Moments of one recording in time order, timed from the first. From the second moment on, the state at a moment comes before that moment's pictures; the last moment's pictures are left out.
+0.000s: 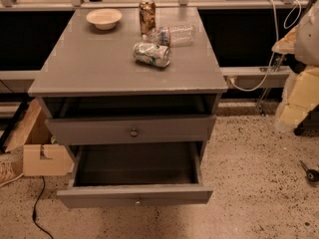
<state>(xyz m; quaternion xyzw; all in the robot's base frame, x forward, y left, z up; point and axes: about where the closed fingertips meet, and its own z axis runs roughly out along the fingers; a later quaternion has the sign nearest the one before) 0.438 -0.217 0.976 -0.60 0.78 -0.03 0.16</state>
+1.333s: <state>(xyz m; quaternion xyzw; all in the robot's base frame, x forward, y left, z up) 0.443 -0.184 0.857 -0.52 0.83 0.04 0.19</state>
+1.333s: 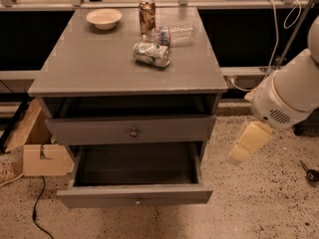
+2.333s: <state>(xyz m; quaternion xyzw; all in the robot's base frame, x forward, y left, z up) 0.391 -0.133 0.669 -0.57 0.78 0.20 0.17</state>
